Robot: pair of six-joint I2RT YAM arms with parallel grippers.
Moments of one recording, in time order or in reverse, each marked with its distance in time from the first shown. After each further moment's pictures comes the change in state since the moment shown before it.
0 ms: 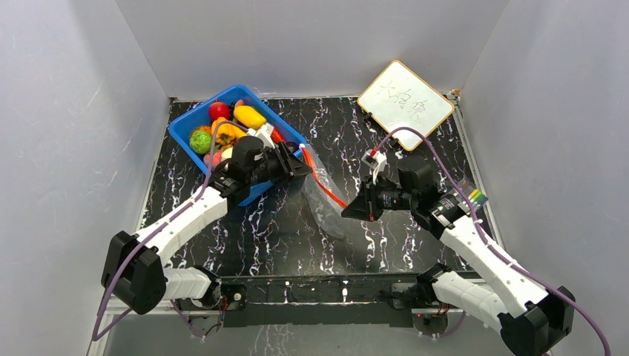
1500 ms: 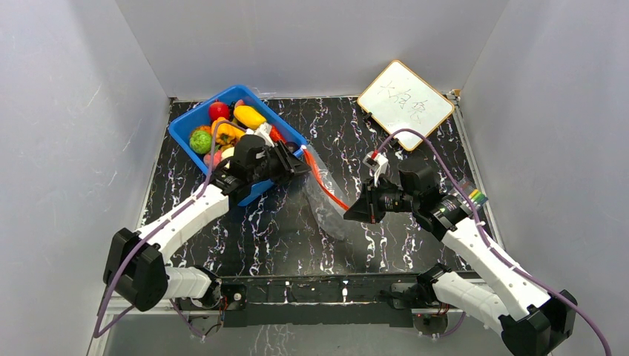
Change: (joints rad) left arm 0.000 0.018 0.021 -0.026 -0.048 -0.041; right arm 0.000 -0.020 0.002 -0.051 0.014 -0.015
